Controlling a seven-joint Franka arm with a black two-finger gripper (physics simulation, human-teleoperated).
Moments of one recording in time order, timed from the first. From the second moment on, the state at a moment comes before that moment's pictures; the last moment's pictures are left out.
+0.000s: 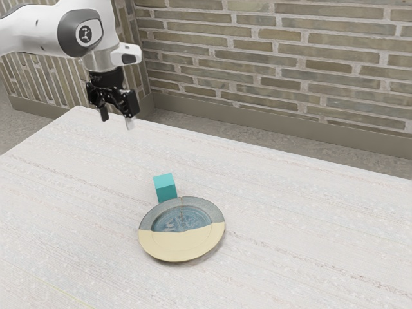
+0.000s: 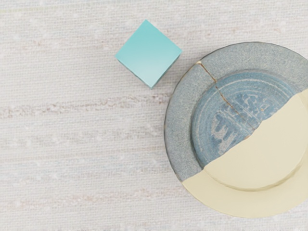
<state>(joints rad) -0.09 0.09 0.16 -1.63 0.00 1.67 0.16</state>
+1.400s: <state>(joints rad) -0.09 0.65 0.19 -1.49 -0.12 2.07 -0.75</state>
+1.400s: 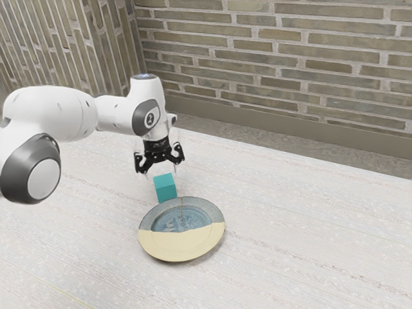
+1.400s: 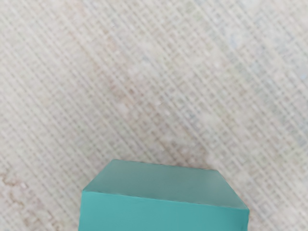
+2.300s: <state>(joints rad) -0.01 0.62 0.06 -1.60 -0.06 2.16 -0.93</state>
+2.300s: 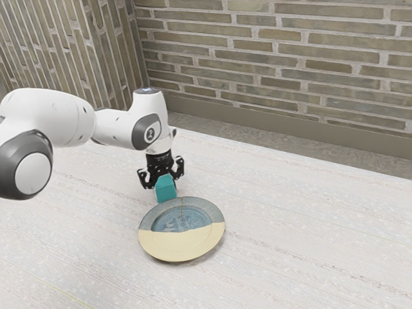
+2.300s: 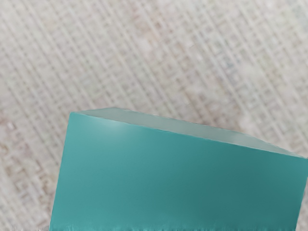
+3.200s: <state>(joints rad) -0.20 0.30 0.03 -1.96 -0.06 2.18 -0.98</state>
